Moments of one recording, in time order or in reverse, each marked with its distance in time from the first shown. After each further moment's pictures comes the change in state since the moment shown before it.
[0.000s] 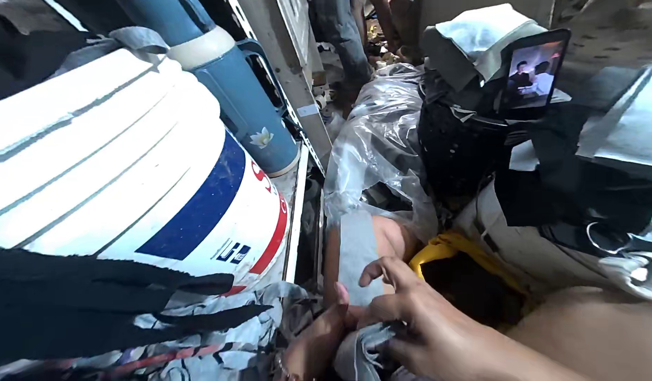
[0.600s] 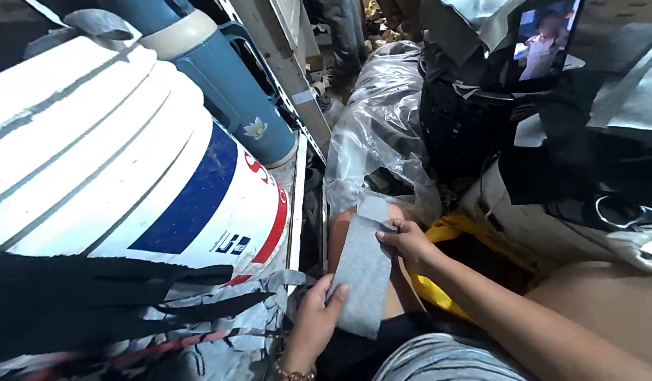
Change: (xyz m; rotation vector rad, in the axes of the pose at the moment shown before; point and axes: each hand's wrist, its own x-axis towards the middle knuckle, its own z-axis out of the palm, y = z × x) left_hand 0.011 -0.047 -0.020 0.462 0.498 0.073; right_hand 0.025 0.122 0.024 0.792 0.426 0.888
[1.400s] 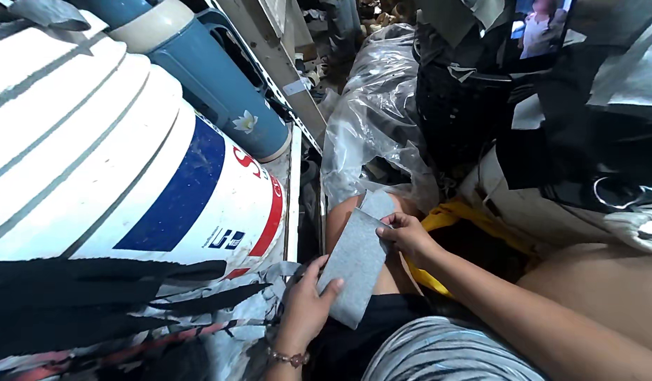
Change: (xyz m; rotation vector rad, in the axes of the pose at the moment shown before) left_hand 0.005 0.008 -0.014 0.326 0.017 -0.121; right_hand -0.003 0.012 -0.005 -0.002 0.058 0.049
